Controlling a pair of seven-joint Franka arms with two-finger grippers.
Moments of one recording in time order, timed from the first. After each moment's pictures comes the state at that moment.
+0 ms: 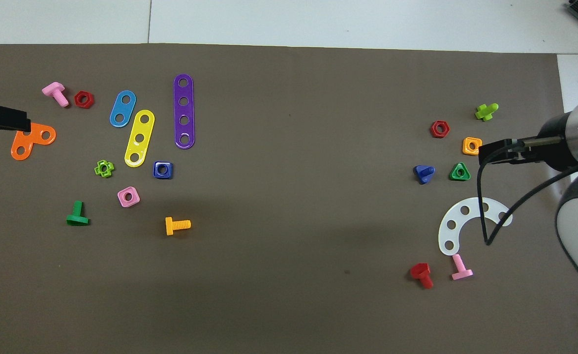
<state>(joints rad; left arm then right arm) 0.02 0.03 0.00 -1.61 0.03 1.82 0.05 0.07 -0.03 0.02 -1.73 -0.02 1.76 0.05</state>
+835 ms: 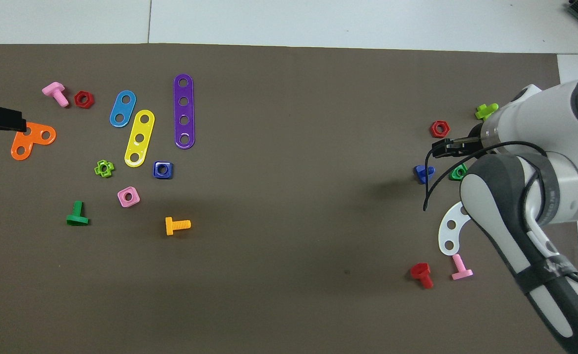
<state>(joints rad) 0.03 0.03 0.00 -1.61 0.03 1.82 0.05 0.04 0.16 0.02 -1.91 -0.02 2.13 0.05</state>
